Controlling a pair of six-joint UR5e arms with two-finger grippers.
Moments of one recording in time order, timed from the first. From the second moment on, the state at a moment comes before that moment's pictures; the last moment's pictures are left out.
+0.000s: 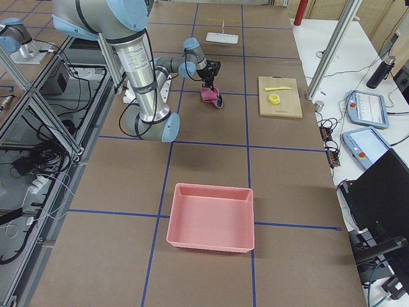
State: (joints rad) left arm -1.59 -1.74 -1.56 -1.37 -2.36 0.03; right arm 0.30 -0.96 1.74 -1.46 1.42 1.69
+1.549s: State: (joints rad) left arm -1.59 -1.74 -1.55 -1.37 -2.37 0.03; right arm 0.61 -1.68 2.25 -1.42 1.71 1.12
